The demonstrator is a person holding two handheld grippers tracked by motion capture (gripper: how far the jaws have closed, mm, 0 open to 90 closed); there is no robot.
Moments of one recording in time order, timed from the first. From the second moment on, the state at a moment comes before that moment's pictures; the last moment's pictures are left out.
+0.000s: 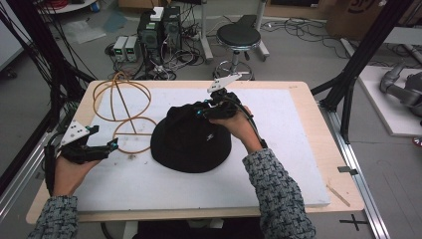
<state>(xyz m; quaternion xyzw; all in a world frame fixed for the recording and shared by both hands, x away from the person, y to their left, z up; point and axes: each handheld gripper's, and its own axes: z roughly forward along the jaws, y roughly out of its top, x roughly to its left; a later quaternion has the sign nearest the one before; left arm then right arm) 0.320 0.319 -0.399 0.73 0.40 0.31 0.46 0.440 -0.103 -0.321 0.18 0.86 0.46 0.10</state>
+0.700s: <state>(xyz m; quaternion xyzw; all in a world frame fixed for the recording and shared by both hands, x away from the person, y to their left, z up) 0.318 0.323 -0.397 0.72 0.40 0.31 0.46 0.435 -0.116 -0.299 0.19 0.86 0.46 0.13</state>
